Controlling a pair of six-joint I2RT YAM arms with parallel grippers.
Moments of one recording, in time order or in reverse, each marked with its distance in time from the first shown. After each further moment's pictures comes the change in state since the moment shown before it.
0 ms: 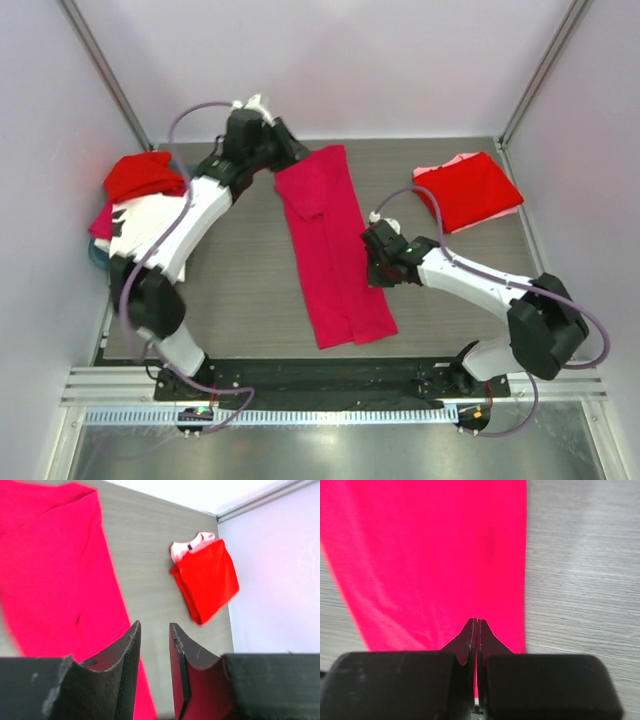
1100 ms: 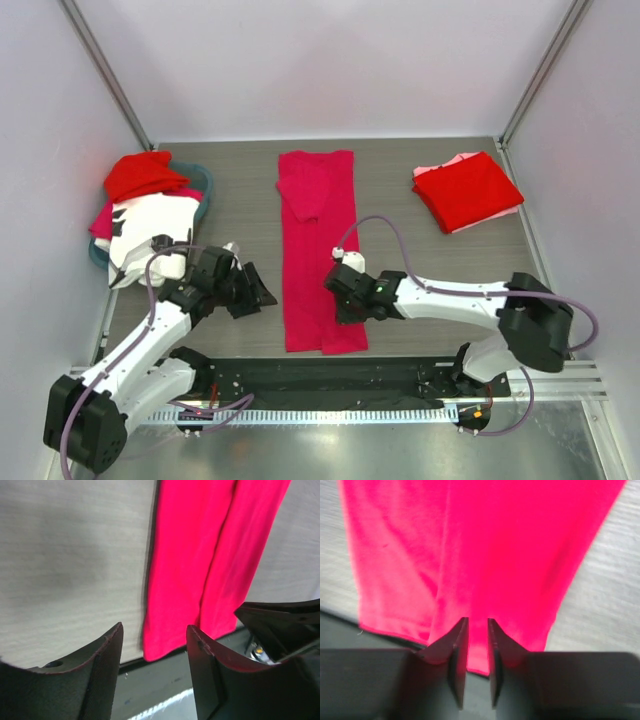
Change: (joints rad) left arm 0.001 -0.866 -1.164 -0.218 0.076 -0.079; right arm 0.374 0.097 -0.034 0.089 0.035 0.214
